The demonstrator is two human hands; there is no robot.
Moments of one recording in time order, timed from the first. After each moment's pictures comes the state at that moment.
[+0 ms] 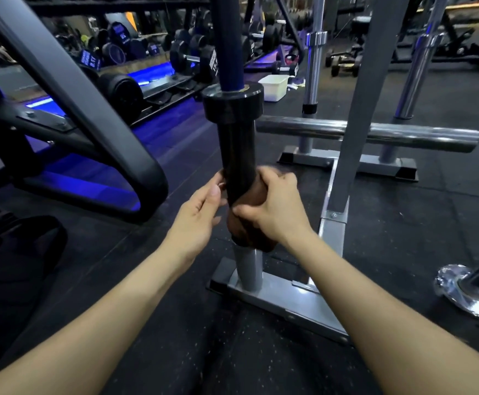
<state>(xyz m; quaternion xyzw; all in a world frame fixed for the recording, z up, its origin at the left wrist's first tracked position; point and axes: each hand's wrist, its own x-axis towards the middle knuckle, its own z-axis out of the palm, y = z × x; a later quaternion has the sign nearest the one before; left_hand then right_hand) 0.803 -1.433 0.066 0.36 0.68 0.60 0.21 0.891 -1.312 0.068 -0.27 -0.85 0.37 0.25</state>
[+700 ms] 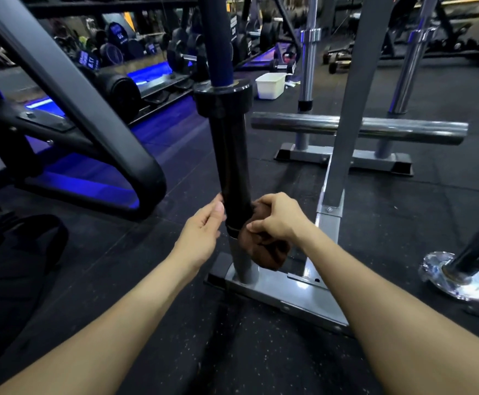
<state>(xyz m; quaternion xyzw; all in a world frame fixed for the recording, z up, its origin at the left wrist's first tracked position) 0.811 -1.431 0.027 0.29 0.72 0.59 0.23 0.901 -1.288 0.041 -0.30 -0.84 0.44 0.10</state>
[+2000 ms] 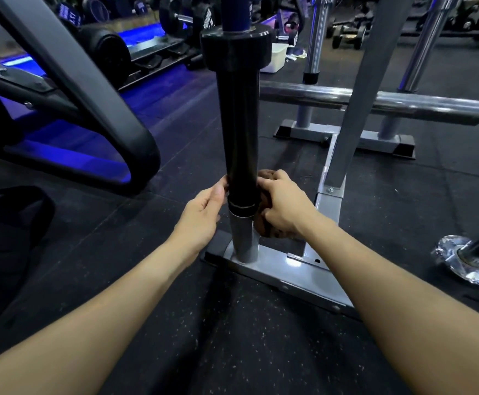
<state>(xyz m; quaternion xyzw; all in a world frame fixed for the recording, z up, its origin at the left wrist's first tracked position) 0.801 -1.433 0.005 0.30 0.71 0.58 0.25 0.894 -1.291 0.019 -0.26 -0.93 0.24 0.06</state>
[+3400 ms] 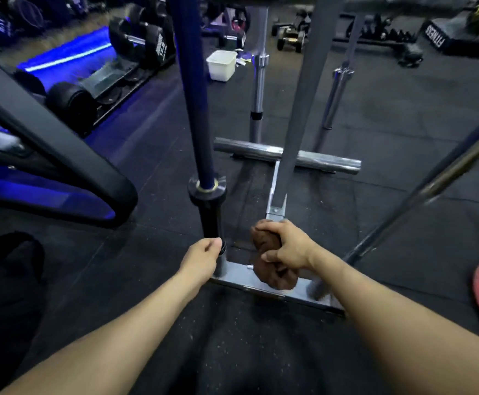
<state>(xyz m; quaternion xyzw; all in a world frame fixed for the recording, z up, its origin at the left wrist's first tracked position) 0.851 -1.439 0.163 0.18 0.80 0.43 0.38 0.998 -1.304 0.209 -0.34 -0.85 0.40 -0.03</state>
